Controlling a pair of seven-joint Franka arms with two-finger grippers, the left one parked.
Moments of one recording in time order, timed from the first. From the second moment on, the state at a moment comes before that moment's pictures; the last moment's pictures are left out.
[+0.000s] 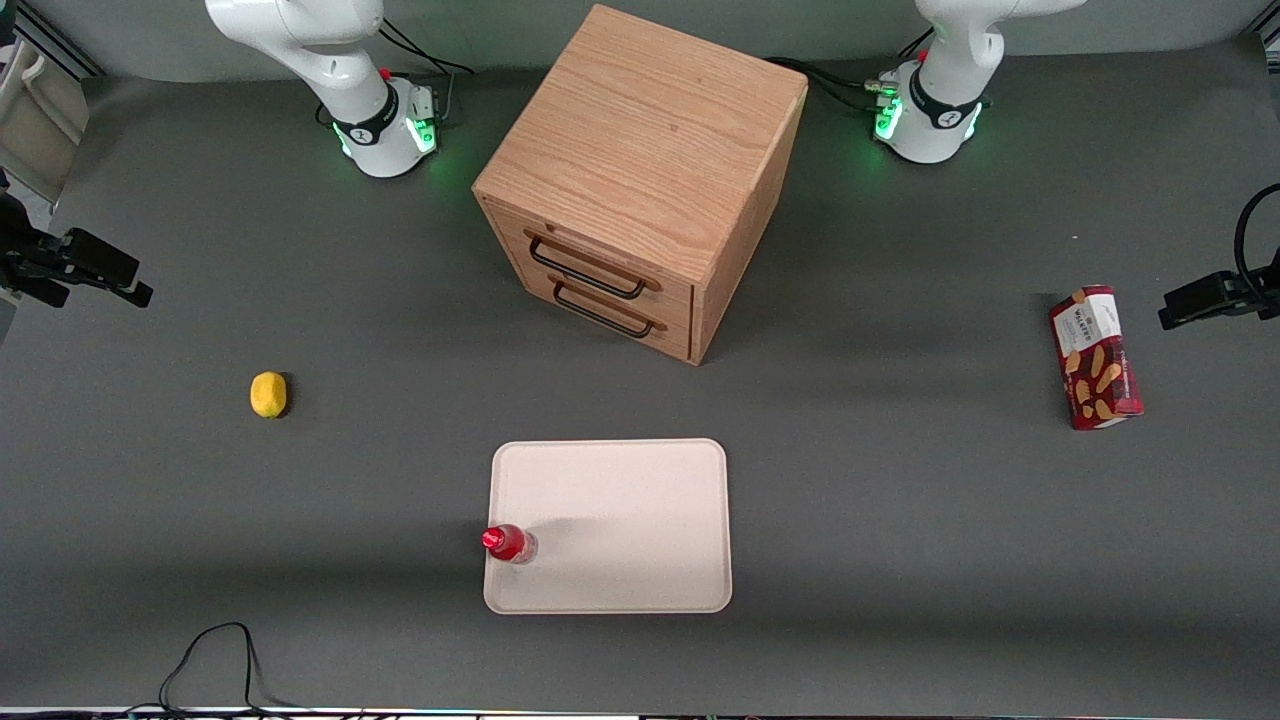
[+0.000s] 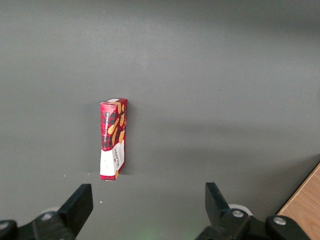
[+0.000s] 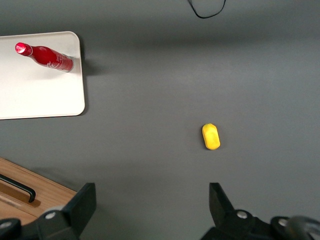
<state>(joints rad) -0.01 -0.02 -0.04 -1.56 0.04 1.59 0.02</state>
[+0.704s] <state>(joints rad) -0.02 -0.01 -0.05 -1.56 0.04 1.61 -0.02</state>
